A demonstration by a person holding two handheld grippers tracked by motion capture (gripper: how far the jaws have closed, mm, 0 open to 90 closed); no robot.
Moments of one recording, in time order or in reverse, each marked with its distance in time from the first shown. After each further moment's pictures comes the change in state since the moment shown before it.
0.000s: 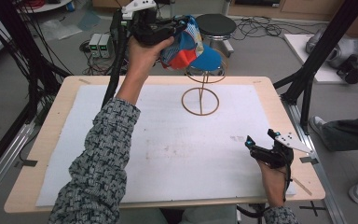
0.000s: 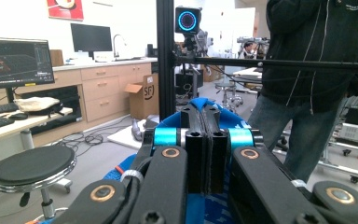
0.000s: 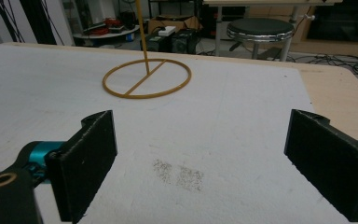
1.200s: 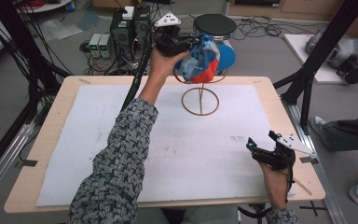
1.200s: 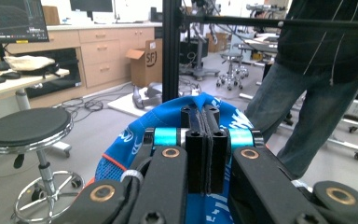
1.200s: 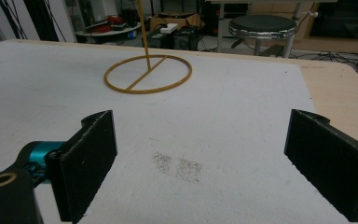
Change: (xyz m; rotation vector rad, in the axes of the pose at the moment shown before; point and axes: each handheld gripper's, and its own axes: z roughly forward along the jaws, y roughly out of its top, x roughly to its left) left arm 0.014 -0.061 0.062 0.154 0.022 -0.031; right arm -0.003 -0.003 -0.005 0.014 0.008 0.001
